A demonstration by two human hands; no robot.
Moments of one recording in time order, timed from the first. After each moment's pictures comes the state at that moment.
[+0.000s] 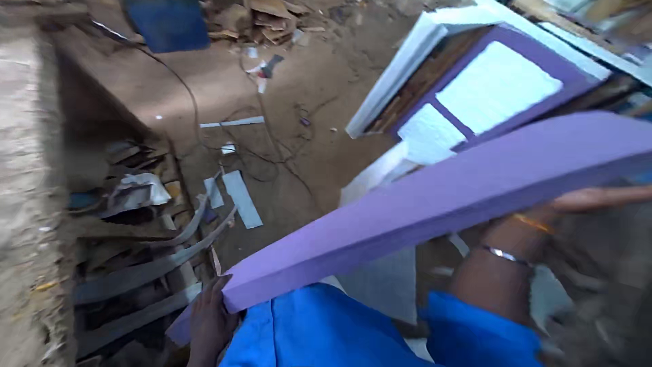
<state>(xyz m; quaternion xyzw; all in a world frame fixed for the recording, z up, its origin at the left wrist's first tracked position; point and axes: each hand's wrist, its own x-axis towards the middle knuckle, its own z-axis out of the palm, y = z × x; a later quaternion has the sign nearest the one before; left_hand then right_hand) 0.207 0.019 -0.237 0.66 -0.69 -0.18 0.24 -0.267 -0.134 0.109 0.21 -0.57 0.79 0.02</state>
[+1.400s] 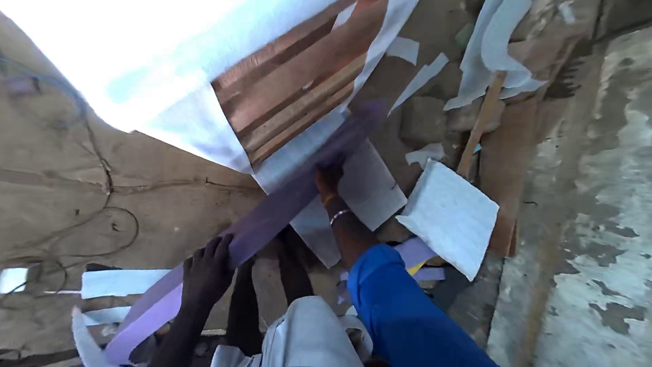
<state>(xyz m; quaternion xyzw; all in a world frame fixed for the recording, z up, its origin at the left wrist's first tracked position) -0.307 -0.331 -0.509 0.23 -0.92 -0.19 -0.27 -0.620 -0.138 -0.608 -0.22 -0.86 0.43 -0.19</state>
